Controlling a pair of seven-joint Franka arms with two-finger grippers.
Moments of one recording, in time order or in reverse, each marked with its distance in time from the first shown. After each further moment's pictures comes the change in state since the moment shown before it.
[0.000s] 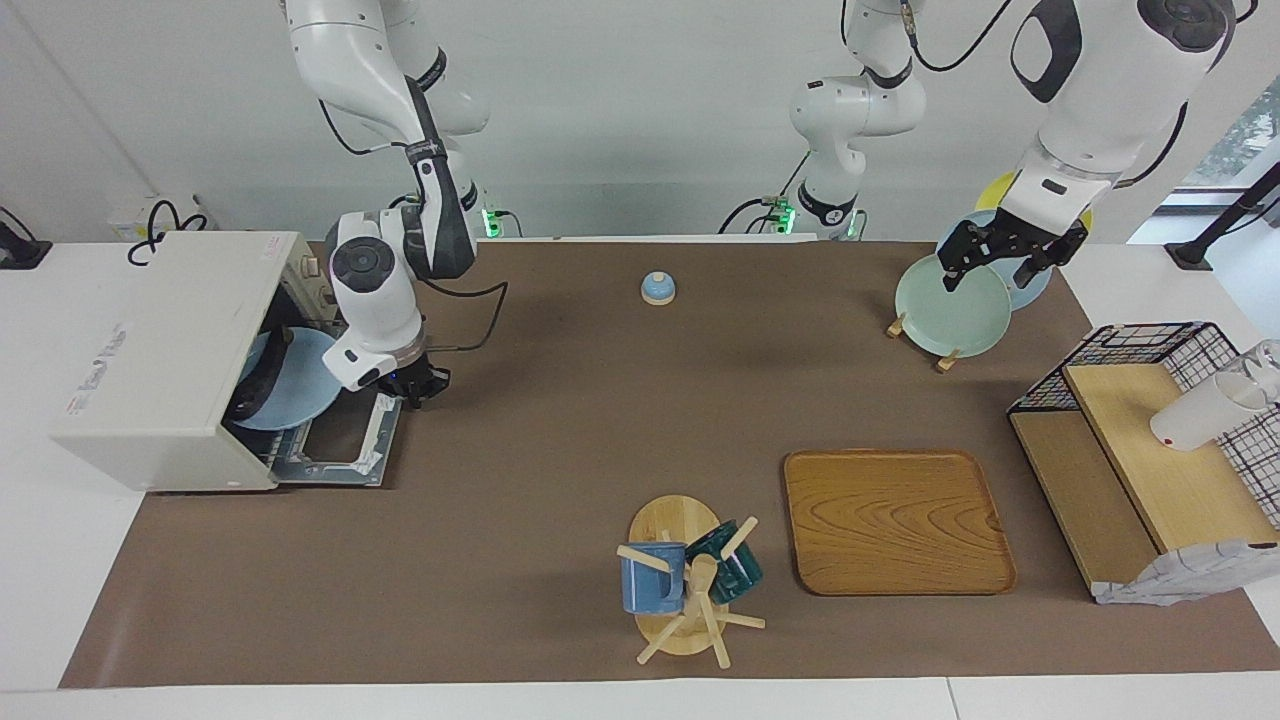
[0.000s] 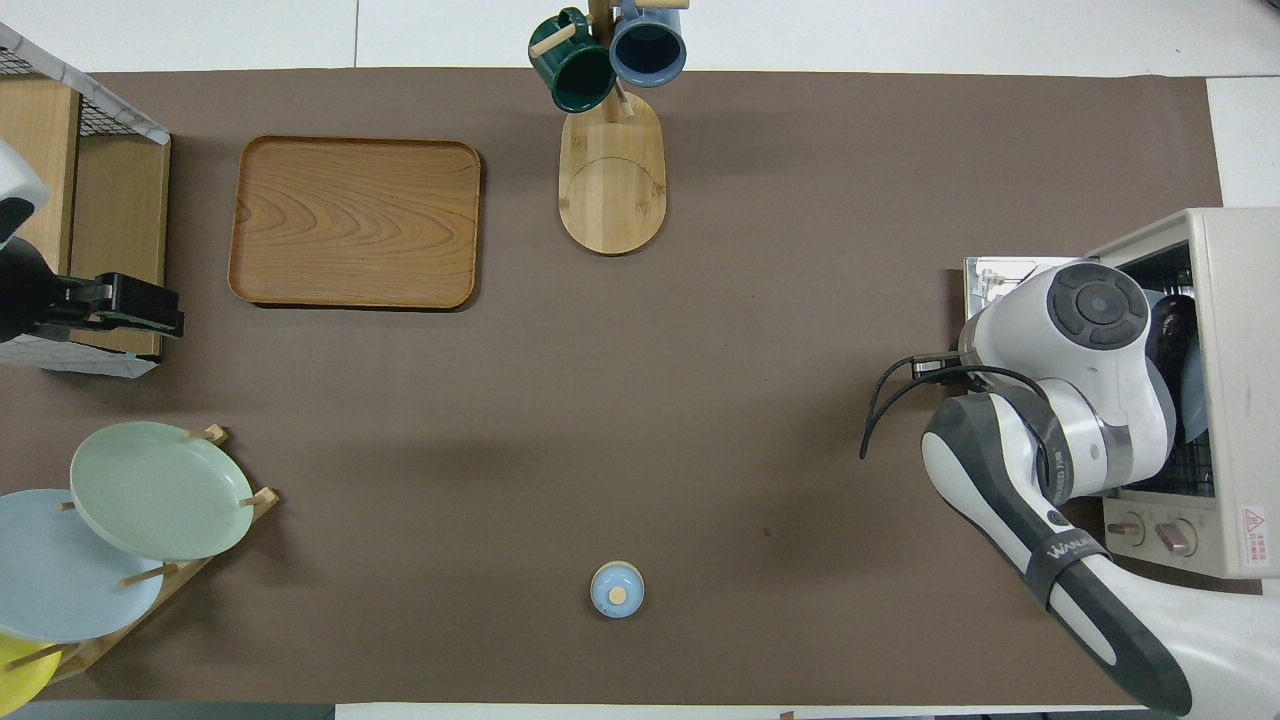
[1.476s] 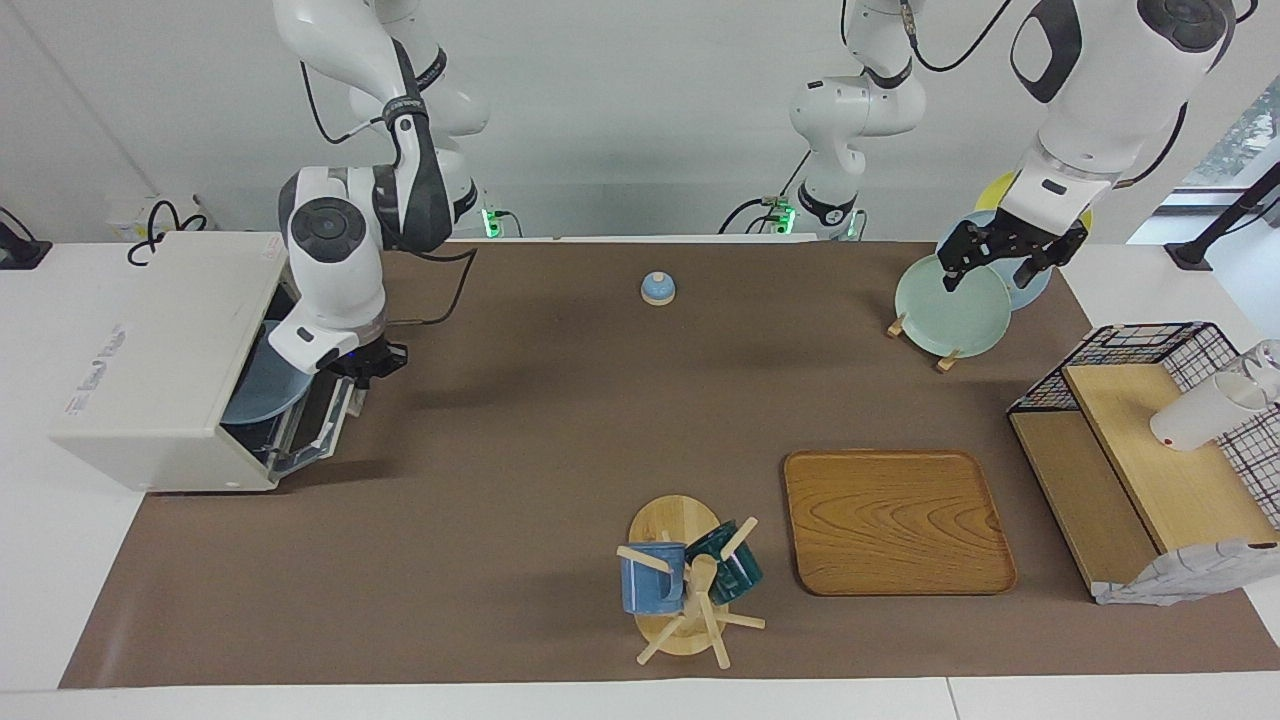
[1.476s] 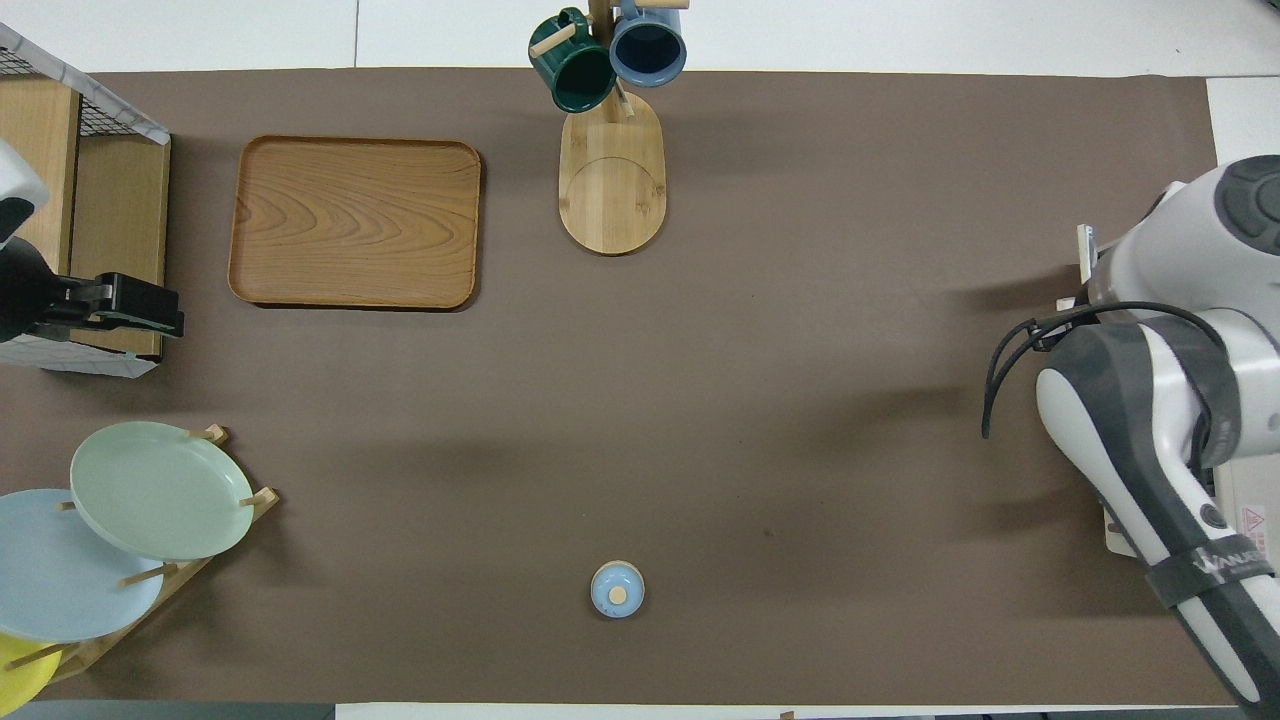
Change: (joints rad) left arm 0.000 0.000 0.000 0.000 0.000 0.000 0.000; right arm -0.101 -0.092 0.016 0.262 -0.075 -0.374 -0.246
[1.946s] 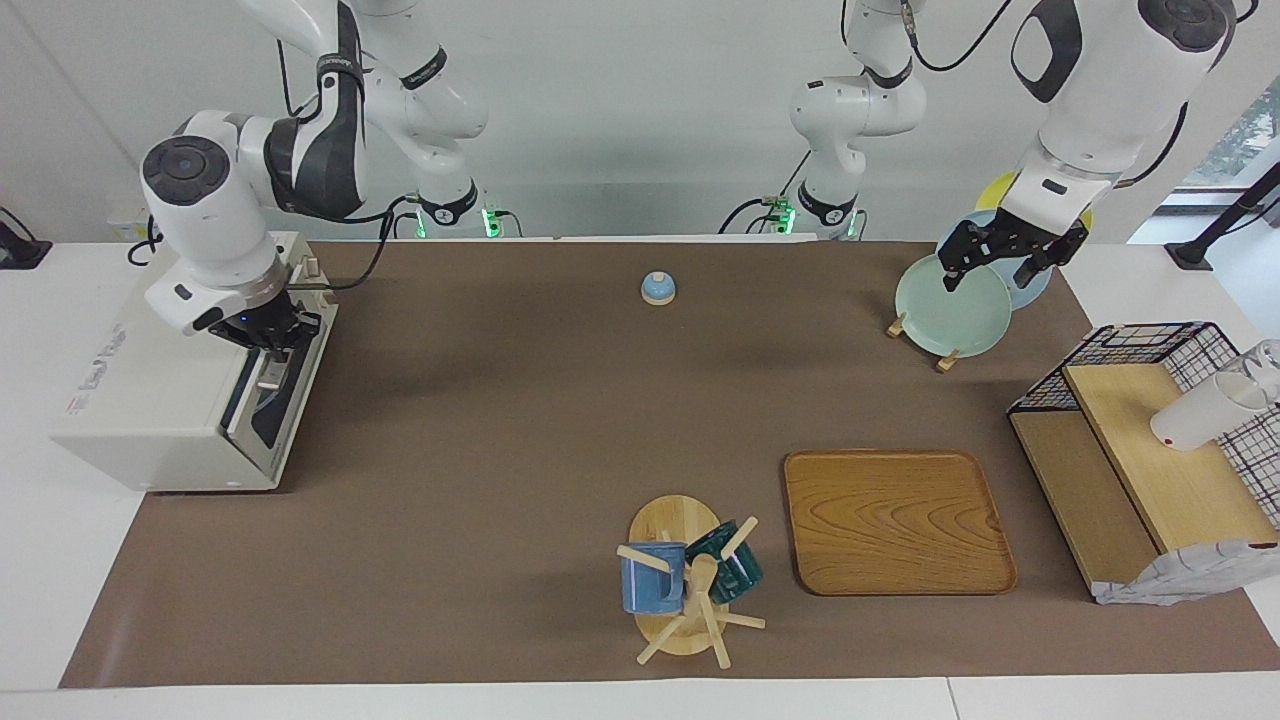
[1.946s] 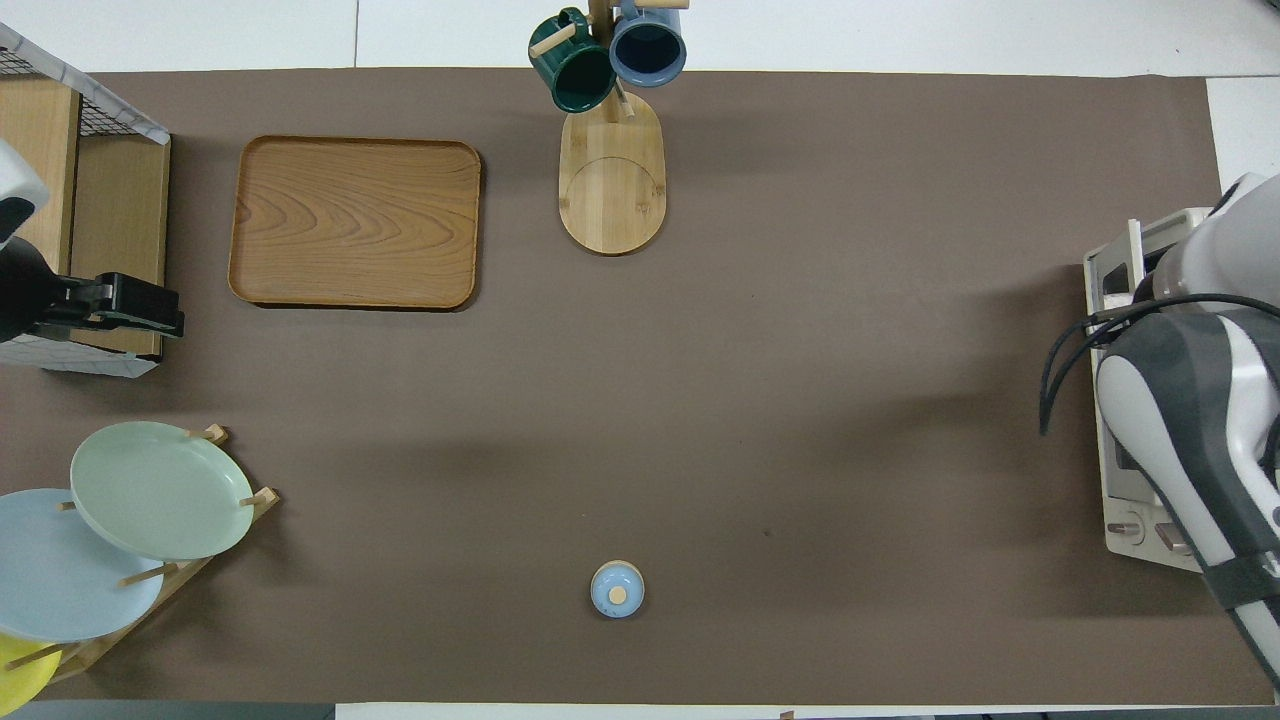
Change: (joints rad) left arm 0.000 0.000 0.000 0.000 0.000 0.000 0.000; right arm -0.085 -0.003 -0.017 0.088 0.006 -0.104 -0.067
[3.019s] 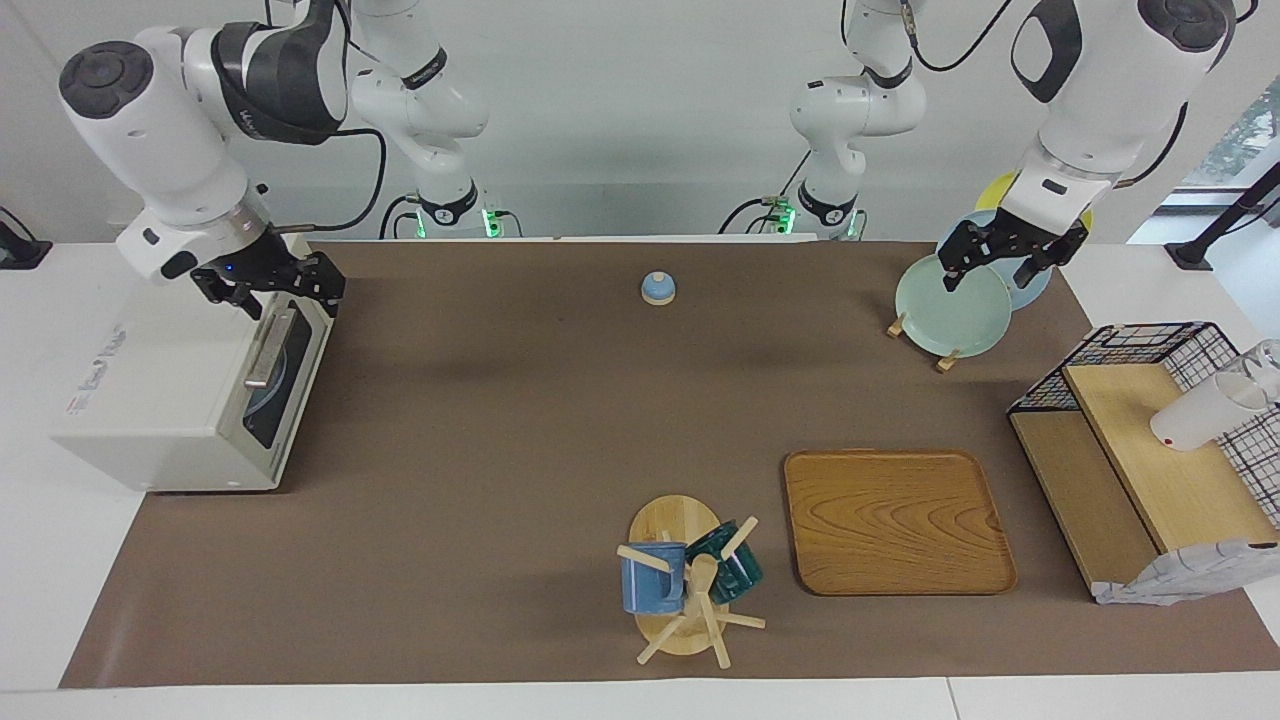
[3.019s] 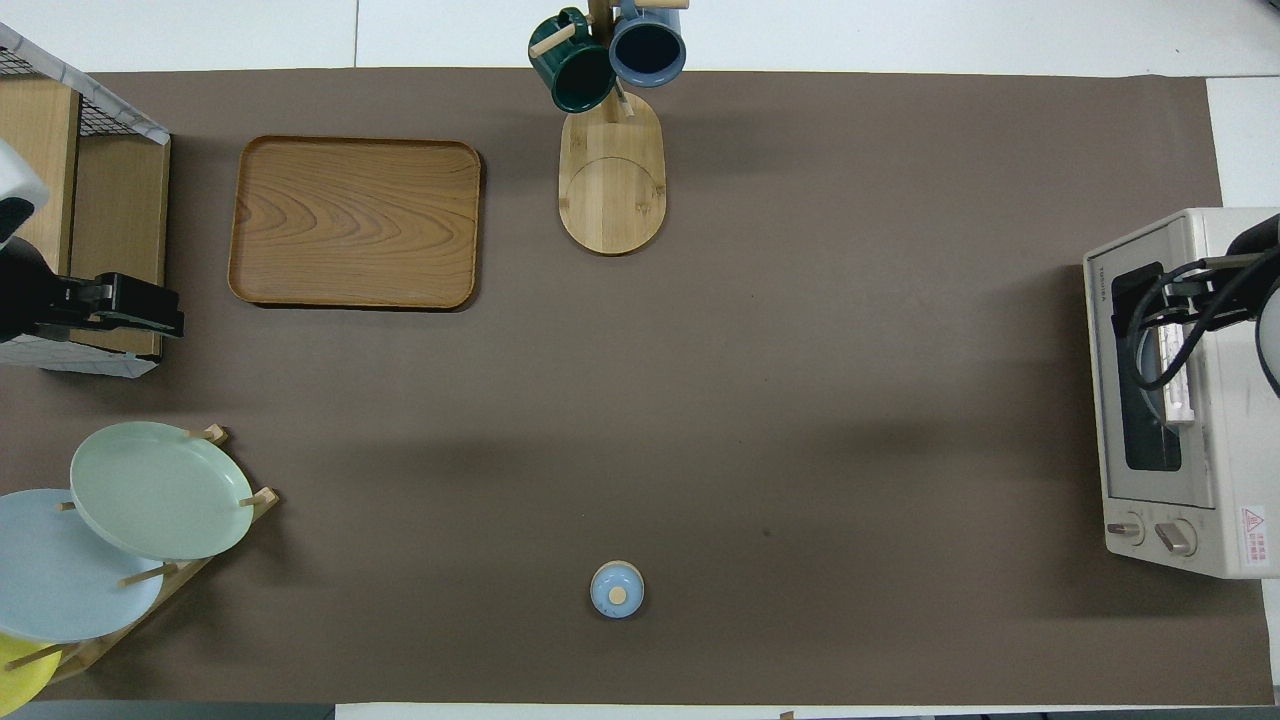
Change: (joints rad) left arm 0.000 0.000 0.000 0.000 0.000 0.000 0.000; right arm 0.145 -0.017 -0.111 0.204 0.212 -0.208 0.022
